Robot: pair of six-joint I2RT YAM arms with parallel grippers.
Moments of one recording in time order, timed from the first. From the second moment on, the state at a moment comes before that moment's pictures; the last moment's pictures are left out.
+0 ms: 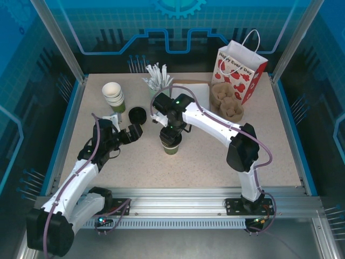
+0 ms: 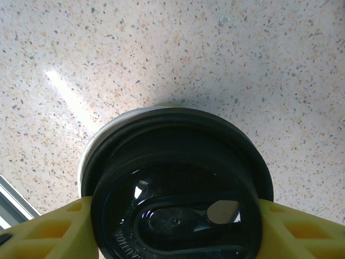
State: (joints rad) left arm -0.16 0.89 0.57 -0.26 0.24 -0.57; right arm 0.84 2.03 1.93 -1.28 -0.01 -0.10
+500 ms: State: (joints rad) left arm -0.16 0.89 0.57 -0.26 0.23 -0.56; right arm 0.84 2.07 1.96 -1.29 -0.01 -0.10
